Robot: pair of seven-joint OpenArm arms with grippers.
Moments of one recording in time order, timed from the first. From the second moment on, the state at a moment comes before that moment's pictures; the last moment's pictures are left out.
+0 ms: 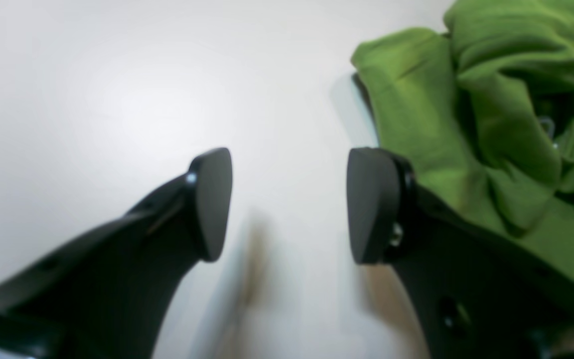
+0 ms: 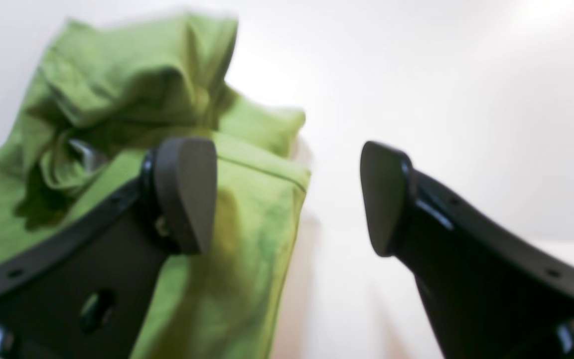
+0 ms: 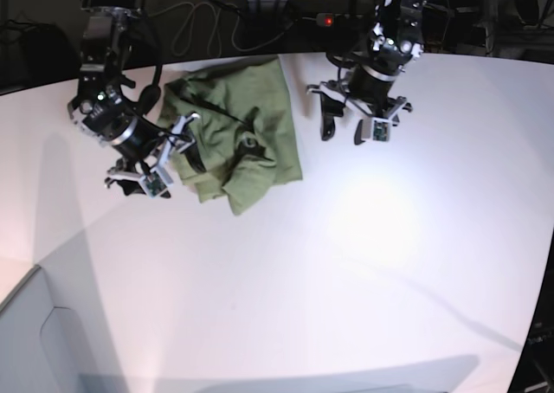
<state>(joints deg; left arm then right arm) 27.7 -9.4 4.3 106.2 -15.4 -4.5 23.4 -10.7 4.7 10.1 104.5 5.3 44.6 -38.9</state>
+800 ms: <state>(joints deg) 29.3 -9.4 2.1 108.7 -15.4 -4.6 23.6 -18.5 5.9 2.9 110.9 5.9 44.6 -37.7</state>
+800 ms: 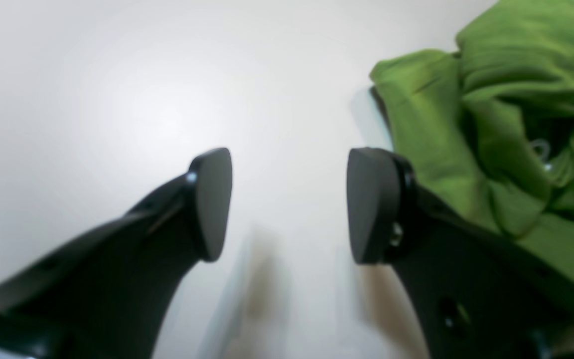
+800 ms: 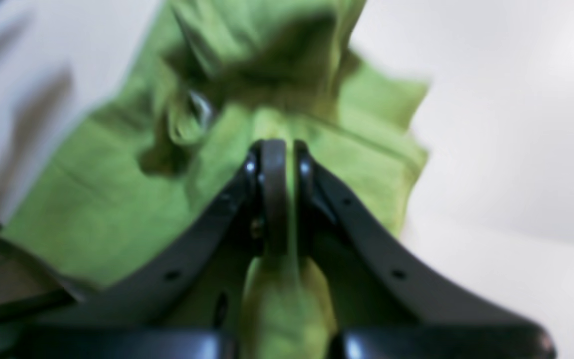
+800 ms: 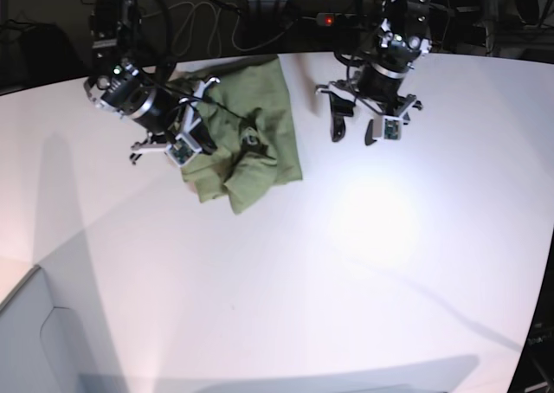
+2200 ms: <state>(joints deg) 30.4 -9.1 2.1 108.7 -15.4 -4.6 23.4 -5.0 4.4 8.9 96.3 6.6 44.6 -52.7</state>
